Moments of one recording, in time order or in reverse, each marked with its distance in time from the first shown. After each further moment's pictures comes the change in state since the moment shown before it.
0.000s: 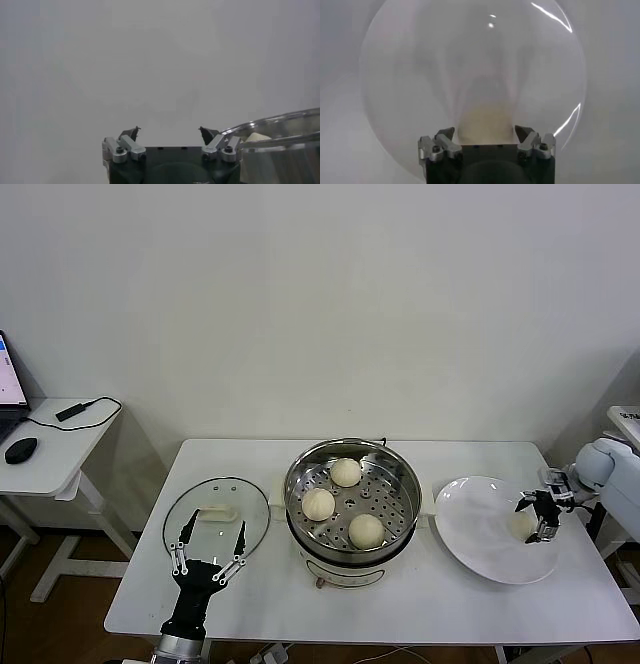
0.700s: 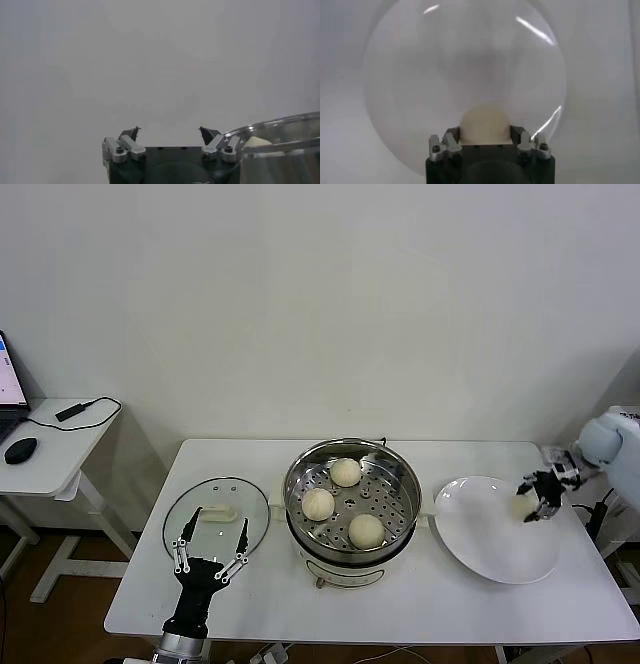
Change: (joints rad) left arm -0.002 0.004 0.012 -0.017 0.004 0.007 -0.003; right arm 0.216 -0.042 -0.117 0.179 0.055 -0.055 -0.111
